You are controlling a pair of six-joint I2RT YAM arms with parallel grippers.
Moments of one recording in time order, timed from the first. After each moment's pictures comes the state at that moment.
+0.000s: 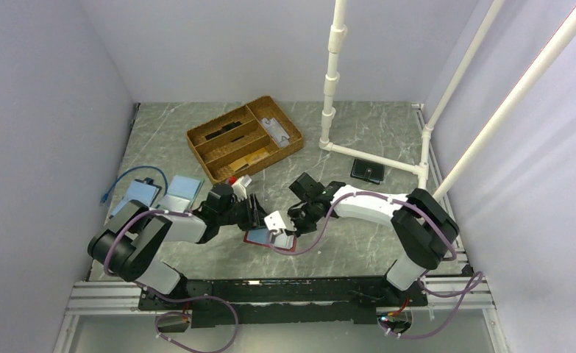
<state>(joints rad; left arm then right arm) -0.55 1.50 0.38 0.55 0.53 -0.84 0.83 1.61 0.92 -0.51 -0.52 -1.11</state>
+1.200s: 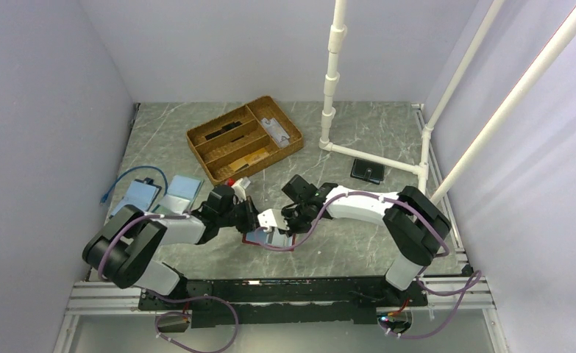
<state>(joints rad) -0.57 1.47 0.39 0.45 0.47 -0.85 0.88 1.68 0.96 -0.46 -0.41 -0.95</state>
